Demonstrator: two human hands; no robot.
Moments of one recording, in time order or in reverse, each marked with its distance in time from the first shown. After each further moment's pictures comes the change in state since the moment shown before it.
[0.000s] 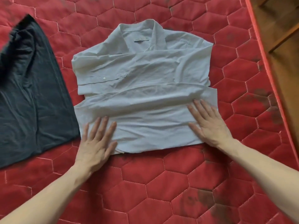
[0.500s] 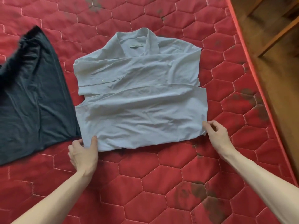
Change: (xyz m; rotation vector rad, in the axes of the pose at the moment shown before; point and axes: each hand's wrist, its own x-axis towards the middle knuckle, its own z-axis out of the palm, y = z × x) left_hand -0.017 0.041 -0.040 -0.674 0.111 -1.181; right_hand -0.057 -0.005 -0.016 0.956 0.175 0.766
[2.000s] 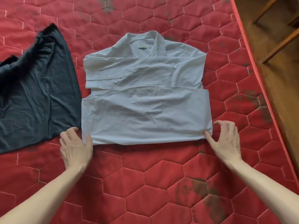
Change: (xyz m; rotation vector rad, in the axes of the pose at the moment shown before) left_hand 0.011 -0.034 -0.029 0.189 0.132 0.357; right_hand -0.034 0.017 -0.013 -0.621 0.152 -0.374
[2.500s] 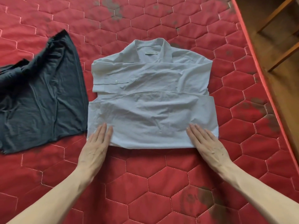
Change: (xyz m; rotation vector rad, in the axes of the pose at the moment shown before) left_hand -0.006 0.022 -0.006 0.454 -0.258 0.718; right_hand 0.004 -0.041 0.020 -0.494 -0.039 -0.777
